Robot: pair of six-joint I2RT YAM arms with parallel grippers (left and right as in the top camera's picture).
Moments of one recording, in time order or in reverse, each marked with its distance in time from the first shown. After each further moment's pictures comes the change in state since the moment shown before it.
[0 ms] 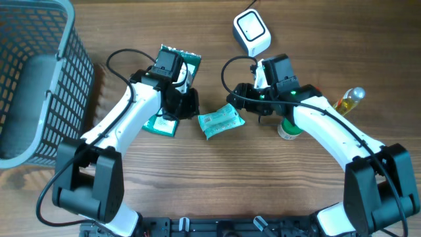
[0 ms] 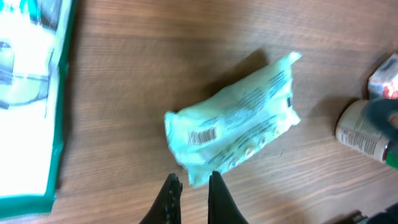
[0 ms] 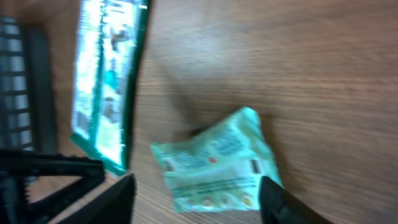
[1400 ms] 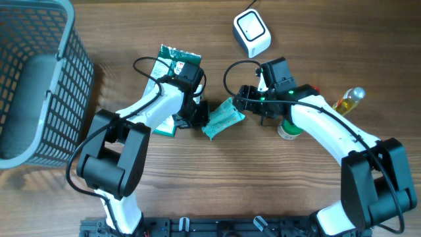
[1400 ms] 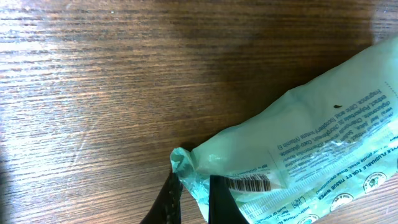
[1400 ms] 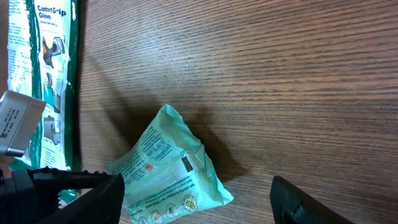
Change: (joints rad) left arm -0.092 0.196 -0.006 0.048 -0.093 0.000; right arm 0.000 0.031 -0.002 -0.032 0.145 0.004
